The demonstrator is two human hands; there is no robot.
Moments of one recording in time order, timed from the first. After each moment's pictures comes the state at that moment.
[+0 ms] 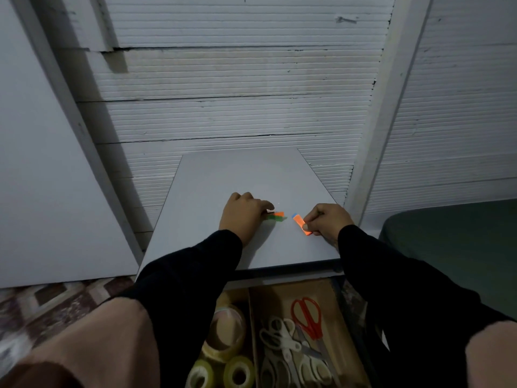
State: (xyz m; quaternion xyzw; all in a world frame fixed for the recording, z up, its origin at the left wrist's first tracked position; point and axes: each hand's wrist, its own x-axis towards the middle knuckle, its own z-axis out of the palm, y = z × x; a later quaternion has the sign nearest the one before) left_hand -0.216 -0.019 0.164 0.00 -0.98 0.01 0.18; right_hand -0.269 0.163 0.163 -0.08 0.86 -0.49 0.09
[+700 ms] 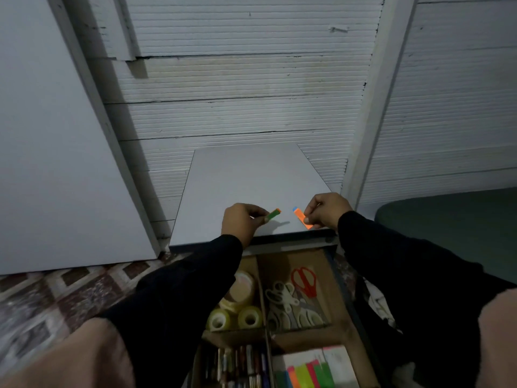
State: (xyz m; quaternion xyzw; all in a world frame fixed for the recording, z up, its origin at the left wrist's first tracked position) left_hand -0.113 0.007 0.181 0.14 -0.88 -0.42 0.16; right_hand -0.192 0.181 0.205 -0.09 0.88 -0.45 0.12
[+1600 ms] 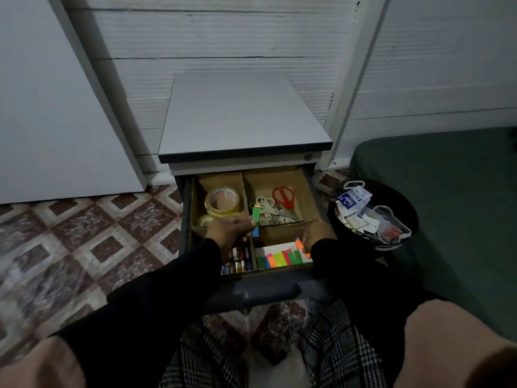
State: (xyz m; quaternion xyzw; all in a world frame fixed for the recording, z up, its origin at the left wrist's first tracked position) left_hand 0.040 0.061 0.078 0.27 -0.61 -0.74 -0.05; right_hand -0.047 0.242 0.046 0.08 0.91 -0.34 0.20
